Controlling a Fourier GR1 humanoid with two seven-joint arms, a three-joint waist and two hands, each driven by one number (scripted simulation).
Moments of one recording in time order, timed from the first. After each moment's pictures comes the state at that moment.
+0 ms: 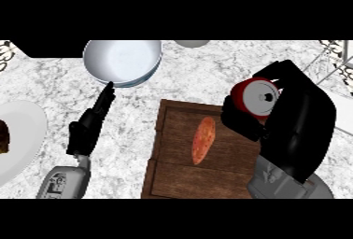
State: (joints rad) left arm -0.18 0.10 -0.05 -1.44 -0.12 0.01 0.03; right arm -0.52 -0.01 0.33 -1.96 1.36 -0.02 1.19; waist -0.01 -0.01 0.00
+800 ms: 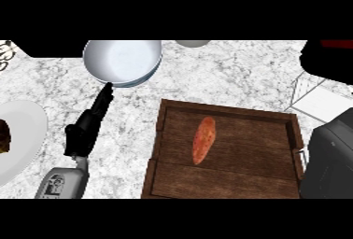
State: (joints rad) left arm -0.17 0.11 -0.04 -1.44 -0.12 0.00 0.01; right arm -0.85 -0.07 -0.04 -1.98 1.53 0.24 1.07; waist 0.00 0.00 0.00
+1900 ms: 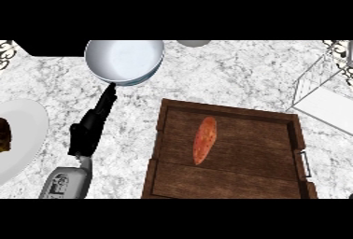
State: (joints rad) left arm -0.18 0.08 -0.04 -1.43 -0.13 0.00 0.02; right arm -0.91 -0.36 -0.29 -1.73 1.50 0.24 0.89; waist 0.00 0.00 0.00
